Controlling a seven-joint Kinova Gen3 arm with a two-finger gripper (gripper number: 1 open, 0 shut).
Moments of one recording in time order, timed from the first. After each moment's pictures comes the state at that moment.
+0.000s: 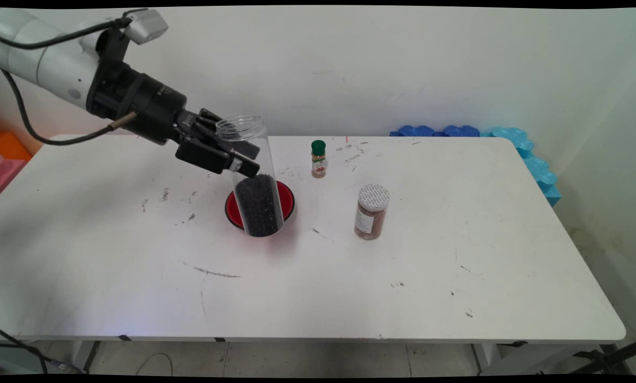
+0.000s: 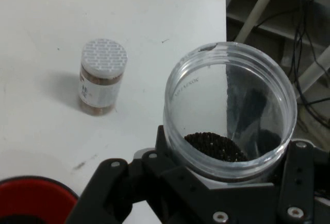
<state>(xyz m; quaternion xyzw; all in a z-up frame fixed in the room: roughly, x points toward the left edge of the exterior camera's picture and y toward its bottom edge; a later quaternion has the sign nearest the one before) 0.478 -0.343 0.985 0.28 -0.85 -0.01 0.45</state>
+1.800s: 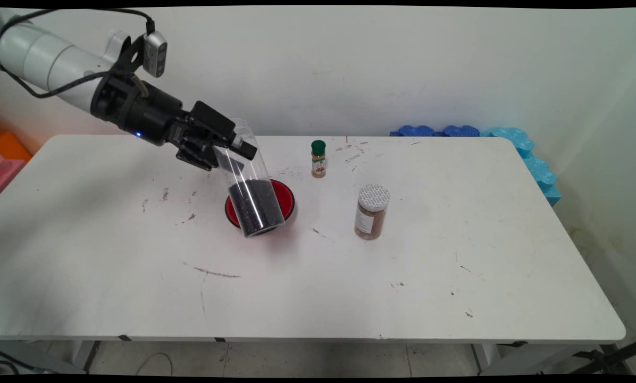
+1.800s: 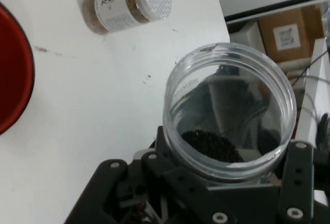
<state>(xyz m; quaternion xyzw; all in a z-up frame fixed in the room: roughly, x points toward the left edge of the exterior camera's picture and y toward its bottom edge) 0.514 -0.367 0.957 0.61 -0.64 -0.23 0.40</state>
